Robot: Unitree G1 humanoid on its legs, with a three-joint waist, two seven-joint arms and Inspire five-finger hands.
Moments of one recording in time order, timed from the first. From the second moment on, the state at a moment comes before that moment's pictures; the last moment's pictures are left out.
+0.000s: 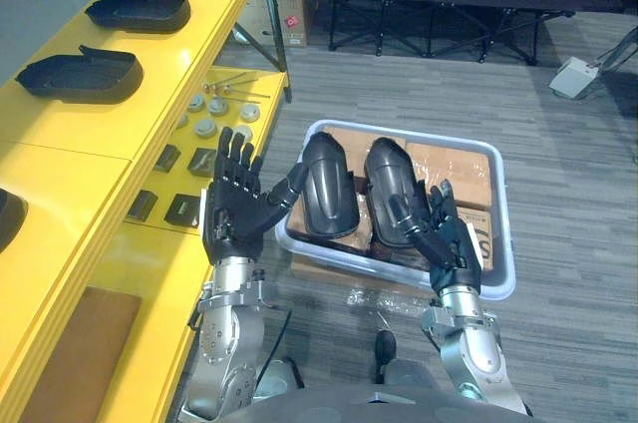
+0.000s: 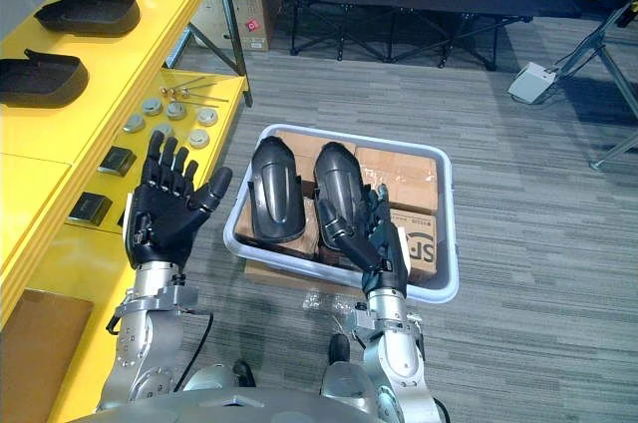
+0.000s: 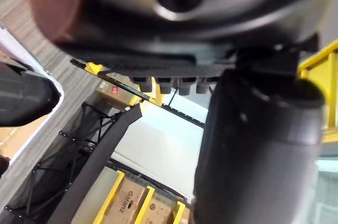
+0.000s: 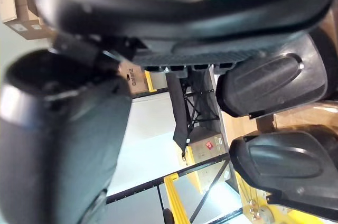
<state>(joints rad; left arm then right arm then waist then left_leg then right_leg) 0.31 0.13 -0.31 -0.33 -0.43 -0.39 0.28 0.38 -0.18 0.24 -0.14 0.30 -0.27 -0.23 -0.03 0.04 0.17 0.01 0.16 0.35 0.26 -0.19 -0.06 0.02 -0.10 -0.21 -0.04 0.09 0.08</state>
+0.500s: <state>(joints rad) 0.32 0.16 -0.29 -0.33 -0.38 -0.34 0.25 0.11 -0.27 0.00 0.27 0.24 -0.15 -0.45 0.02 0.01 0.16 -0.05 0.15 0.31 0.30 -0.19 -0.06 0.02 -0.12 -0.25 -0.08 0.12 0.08</state>
